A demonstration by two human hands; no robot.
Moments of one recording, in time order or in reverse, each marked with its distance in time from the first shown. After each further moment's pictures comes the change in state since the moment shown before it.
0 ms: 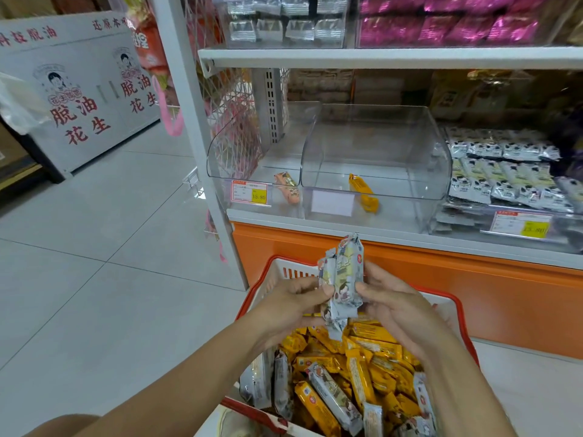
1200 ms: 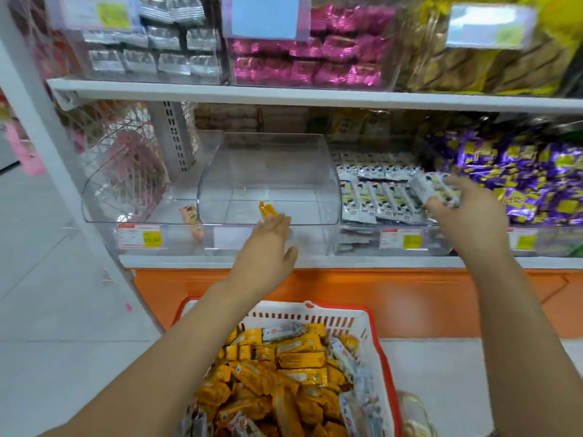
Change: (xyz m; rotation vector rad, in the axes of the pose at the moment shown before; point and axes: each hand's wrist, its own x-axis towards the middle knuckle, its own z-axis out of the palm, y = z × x) left_hand 0.090 0.103 0.082 1.293 0.274 0.571; right_hand -0.031 -0.152 -0.178 -1.205 1.202 -0.219
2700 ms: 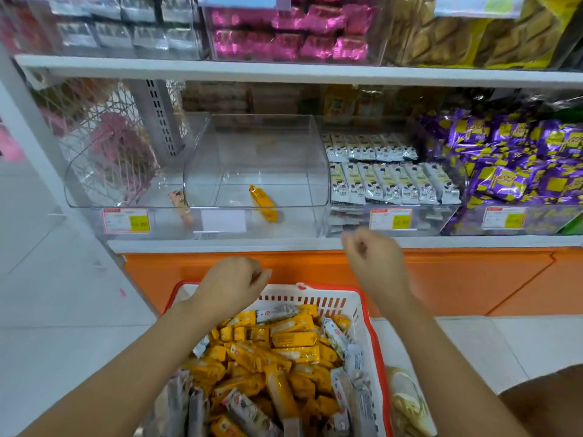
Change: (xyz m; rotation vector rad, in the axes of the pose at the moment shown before) left_hand -0.046 -0.040 0.026 0.097 -0.129 0.044; right_hand -0.101 -0.021 0.070 0.228 -0.242 -0.256
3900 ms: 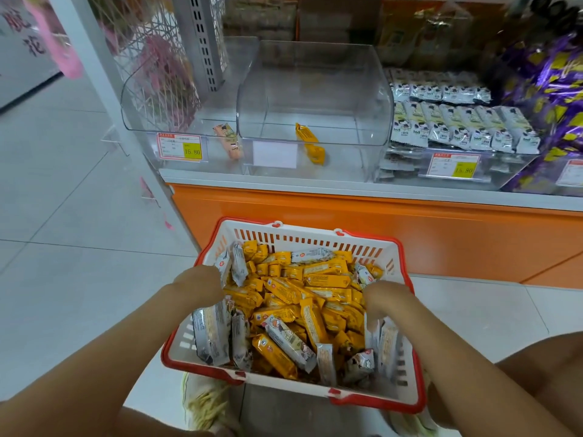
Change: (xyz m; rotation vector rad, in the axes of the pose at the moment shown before) left_hand -0.097 -0.103 0.055 0.180 -0.603 -0.531; right_hand -0.074 0.032 0.095 -0.875 -1.378 0.257
